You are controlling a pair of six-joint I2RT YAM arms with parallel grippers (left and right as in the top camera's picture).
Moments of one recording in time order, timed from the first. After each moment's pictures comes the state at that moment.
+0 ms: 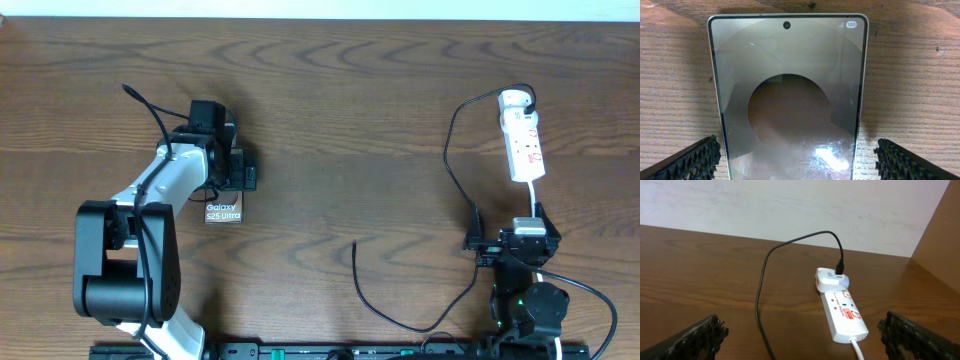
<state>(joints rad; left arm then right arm) -0.07 1.82 1.06 -0.60 0.02 -0.08 -0.09 0.02 0.01 -0.07 -0.03 -0.14</state>
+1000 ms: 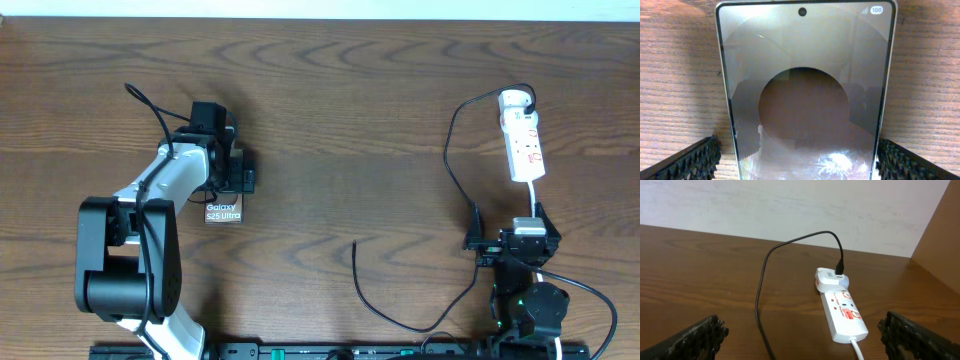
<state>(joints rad) -0.07 1.83 1.06 -0.61 -0.03 -0.07 -0.09 0.02 0.01 -0.07 -0.03 -0.14</state>
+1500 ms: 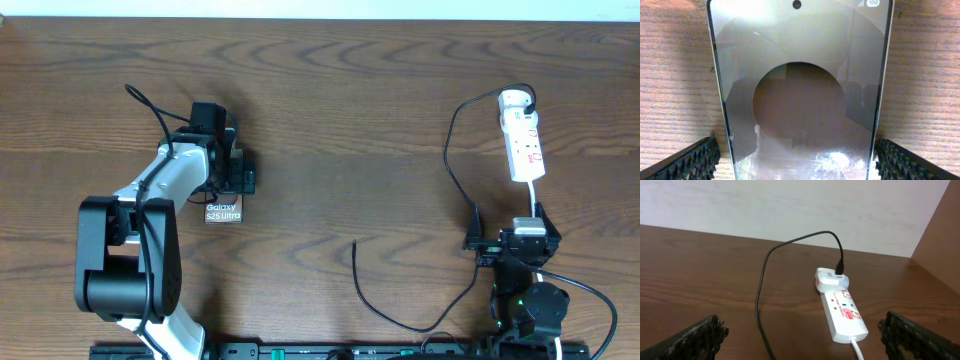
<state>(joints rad) -0.07 1.84 1.06 -0.62 0.00 -0.07 -0.09 0.02 0.01 -0.07 -0.03 -0.14</state>
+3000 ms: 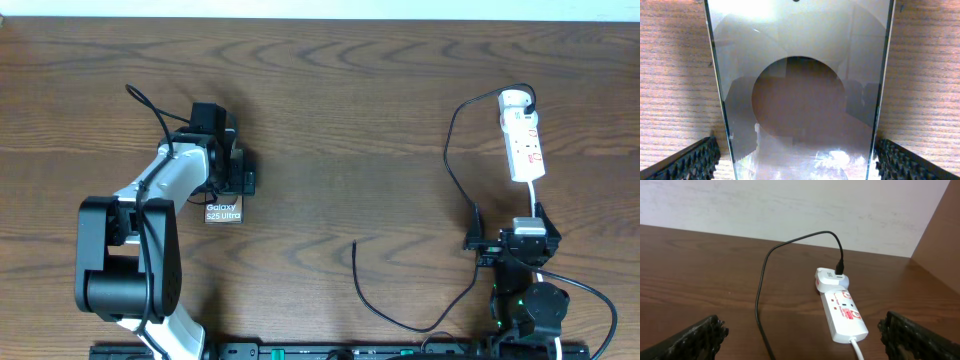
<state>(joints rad) -0.07 1.84 1.06 -0.63 0.00 -0.07 -0.09 0.02 0.01 -0.07 -0.03 -0.14</state>
